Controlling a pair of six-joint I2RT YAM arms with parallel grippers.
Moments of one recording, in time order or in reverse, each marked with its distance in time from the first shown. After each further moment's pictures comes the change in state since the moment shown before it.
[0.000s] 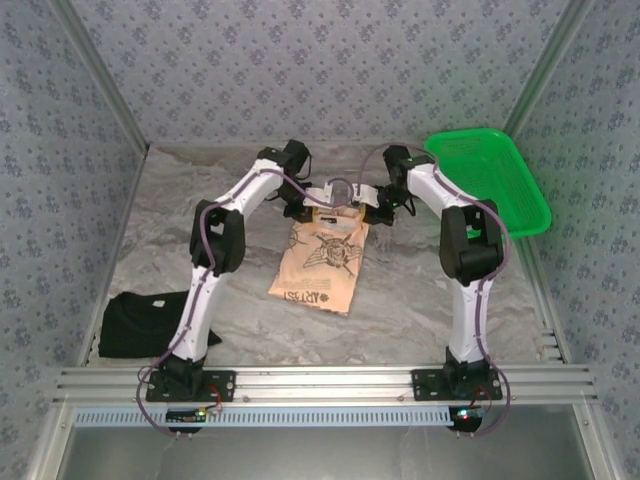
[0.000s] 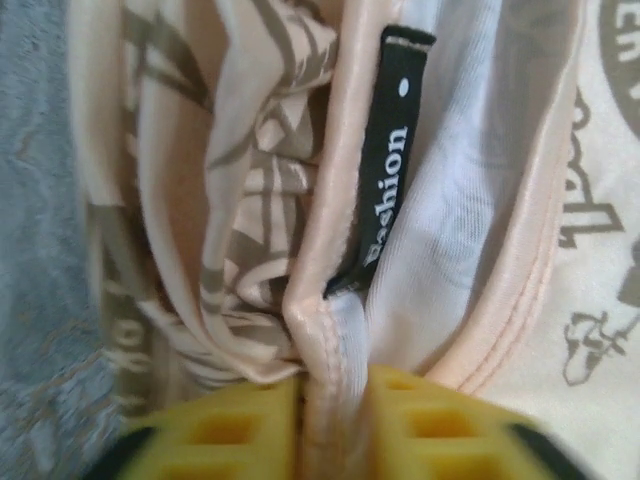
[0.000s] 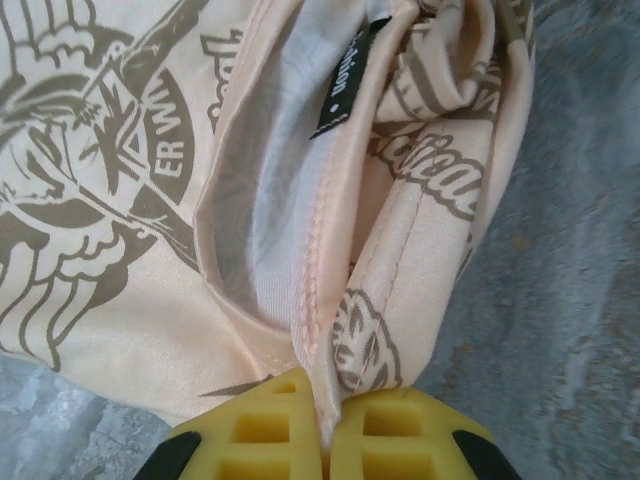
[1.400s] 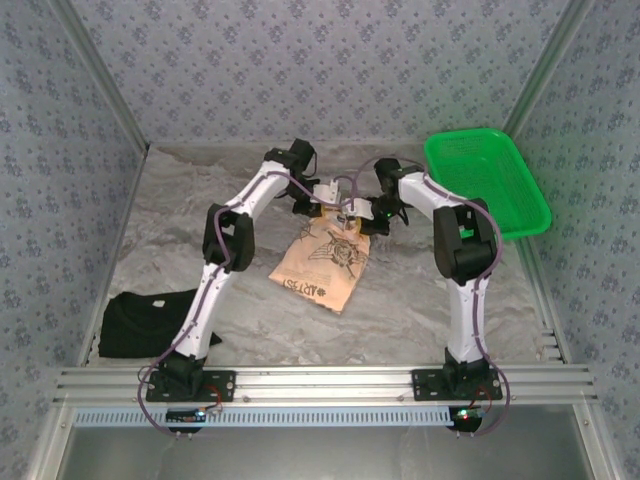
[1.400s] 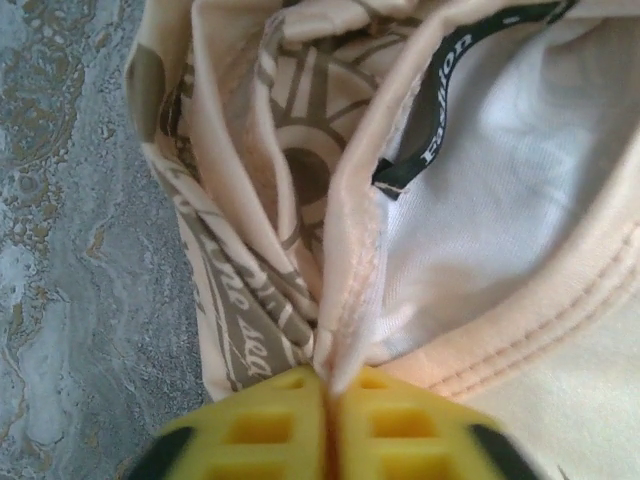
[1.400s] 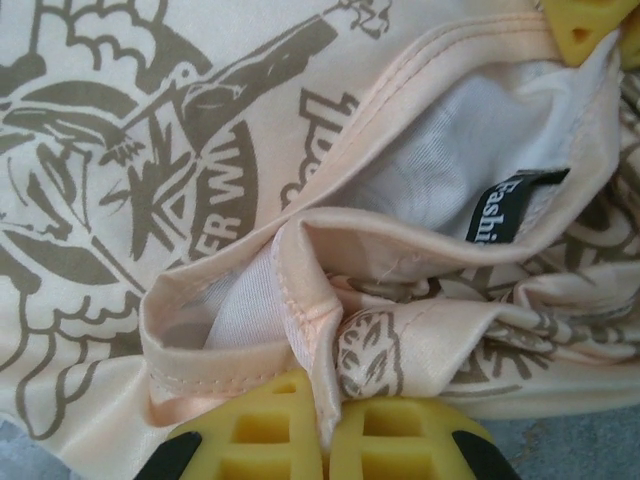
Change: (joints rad) left arm -0.004 0.205 0.248 0.008 0.091 0.058; right arm 0.042 0.023 -0.094 0.067 0.053 -0.060
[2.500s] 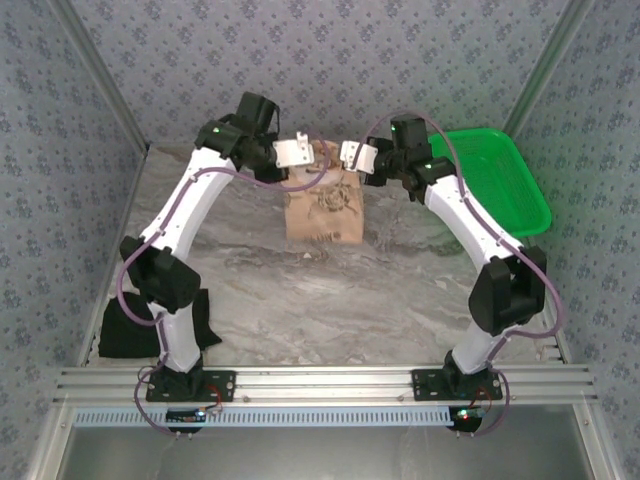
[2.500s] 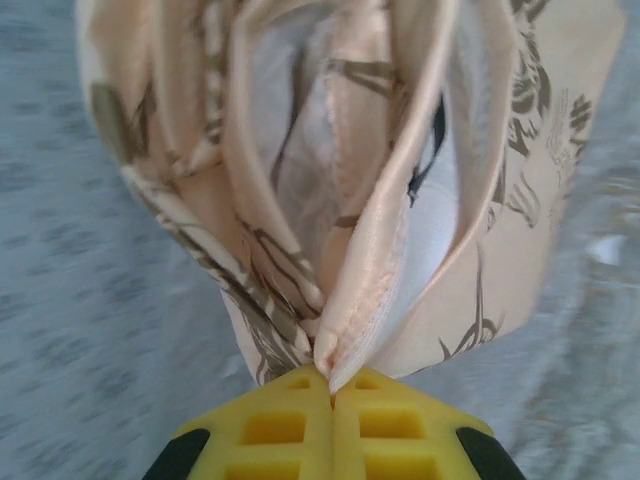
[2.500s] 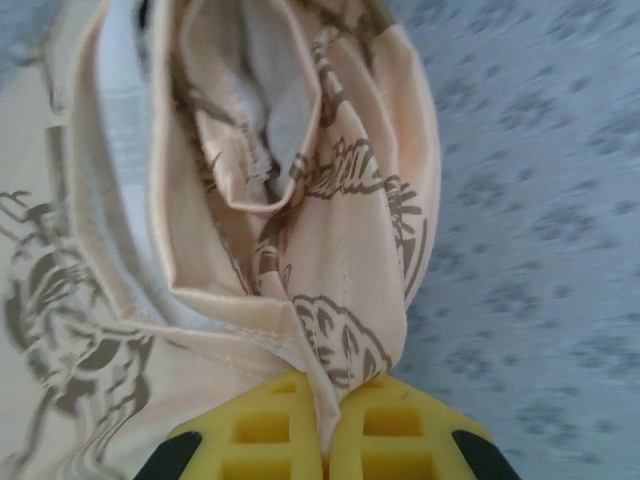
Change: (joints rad) left arm 0.002 -0.749 -0.329 0.024 -0.381 -0.318; right arm 0.077 -0.465 -0.054 0.456 0.122 0.217
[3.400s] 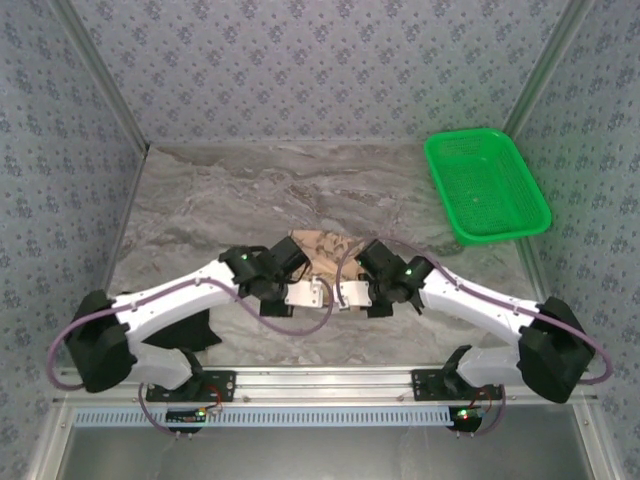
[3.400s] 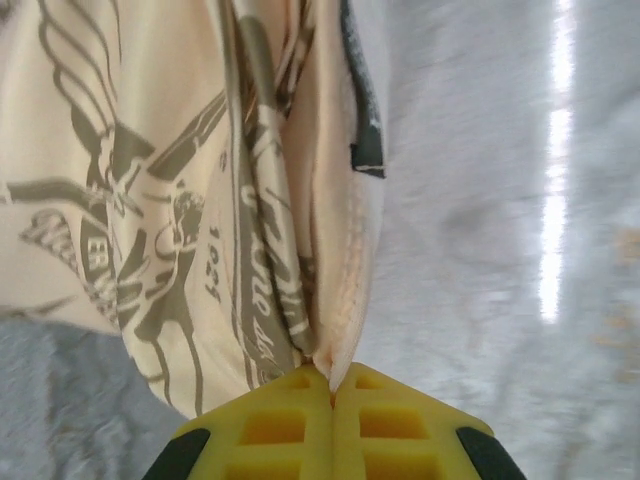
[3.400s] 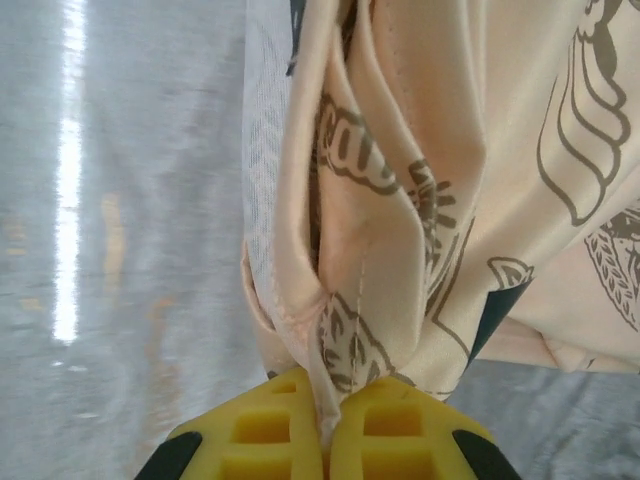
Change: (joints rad) left arm -0.512 -0.587 -1.169 0.206 -0.031 -0.302; right arm 0.467 -0.428 -0.790 -0.291 0.236 0.213
